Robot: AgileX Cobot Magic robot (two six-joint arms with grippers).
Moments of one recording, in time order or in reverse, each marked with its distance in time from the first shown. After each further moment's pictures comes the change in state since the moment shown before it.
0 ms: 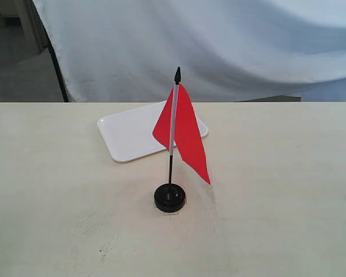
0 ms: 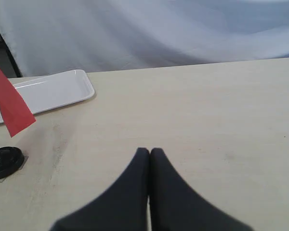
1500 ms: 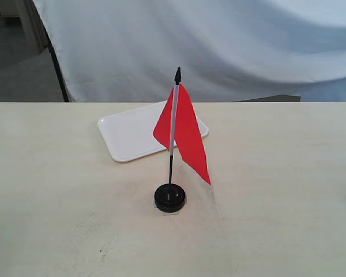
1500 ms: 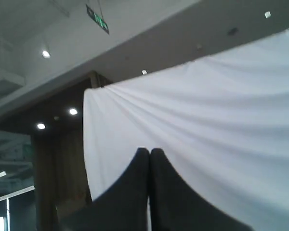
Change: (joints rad) left arm 0.000 0.000 0.000 0.000 0.000 0.000; right arm 0.000 0.000 0.000 0.004 -0.924 0.257
